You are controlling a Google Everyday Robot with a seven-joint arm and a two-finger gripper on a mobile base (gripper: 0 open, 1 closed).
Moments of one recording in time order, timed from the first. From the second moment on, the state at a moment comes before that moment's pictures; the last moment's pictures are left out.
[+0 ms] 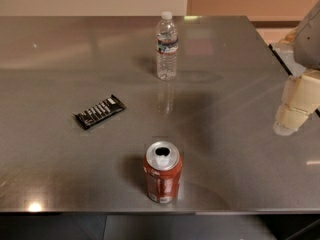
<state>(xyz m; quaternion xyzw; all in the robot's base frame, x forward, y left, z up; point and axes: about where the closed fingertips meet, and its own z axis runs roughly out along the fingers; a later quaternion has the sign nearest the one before) 0.438 -0.217 0.976 -0.60 0.78 -0.03 0.16</state>
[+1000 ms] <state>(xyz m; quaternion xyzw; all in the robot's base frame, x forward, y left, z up) 0.433 -0.183 0.973 -0.66 0.73 0.04 0.18</state>
